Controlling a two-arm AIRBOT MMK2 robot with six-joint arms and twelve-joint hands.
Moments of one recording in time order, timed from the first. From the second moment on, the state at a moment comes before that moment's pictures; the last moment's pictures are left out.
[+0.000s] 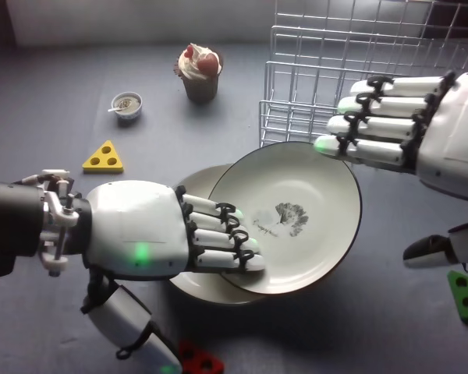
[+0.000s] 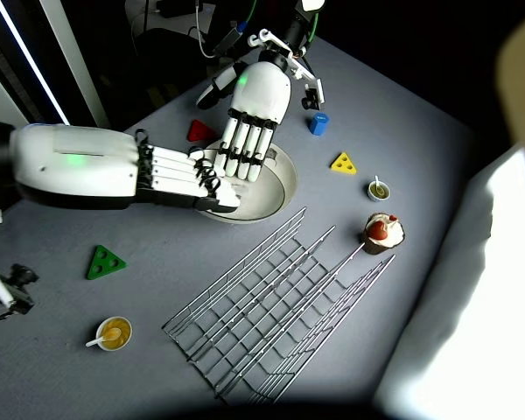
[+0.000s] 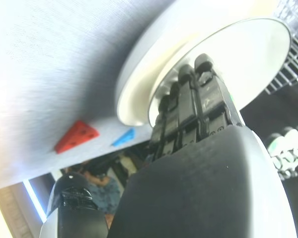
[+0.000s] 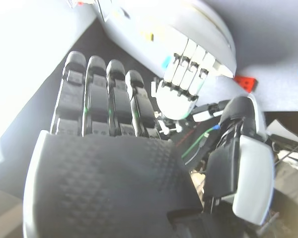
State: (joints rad) left arm 0.60 -1.11 1.27 1.33 -0.69 0.15; right arm -0.52 -0.76 0.84 -0.33 0.45 -1.16
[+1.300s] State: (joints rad) left arm 0.56 -1.14 1.24 1.31 -0.62 0.15; right arm -0.53 -0.95 0.91 -0.28 0.41 -1.30
